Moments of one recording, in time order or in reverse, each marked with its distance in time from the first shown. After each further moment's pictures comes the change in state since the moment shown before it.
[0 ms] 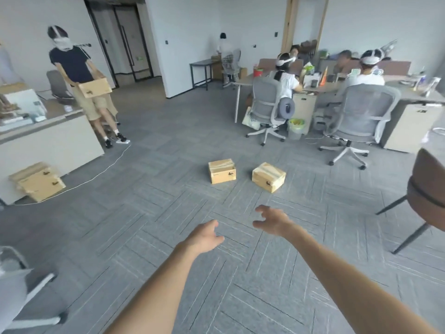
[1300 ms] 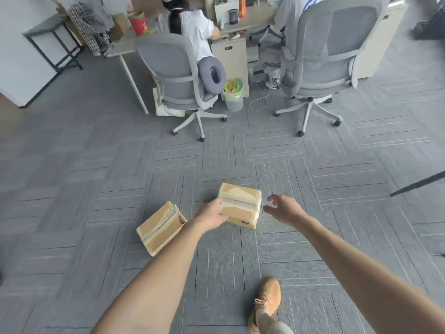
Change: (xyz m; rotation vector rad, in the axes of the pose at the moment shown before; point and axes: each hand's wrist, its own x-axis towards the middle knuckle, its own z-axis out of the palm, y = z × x) left_hand 1.097 0.378 -0.159 0.267 -0.309 0.251; right_hand 0.945 0.259 -0.365 0.308 0.169 0.440
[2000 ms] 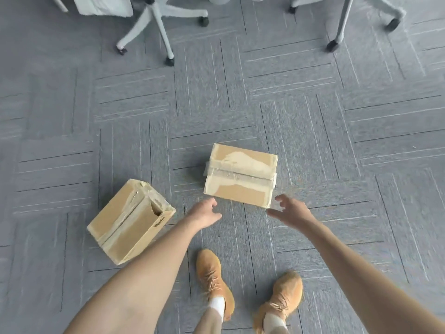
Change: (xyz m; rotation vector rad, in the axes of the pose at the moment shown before) left_hand 0.447 -0.206 0.132 0.069 -0.391 -0.159; right_hand 0.389 0.088 0.211 0.140 -0.258 0.327
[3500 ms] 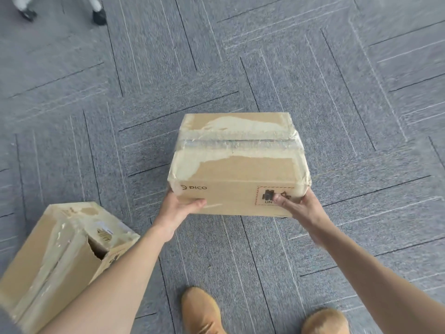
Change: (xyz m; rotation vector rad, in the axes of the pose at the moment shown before) left_hand 0.240 -0.052 0.066 -0.714 0.168 0.069; right_hand 0.231 0.143 0.107 0.853 0.157 -0.113
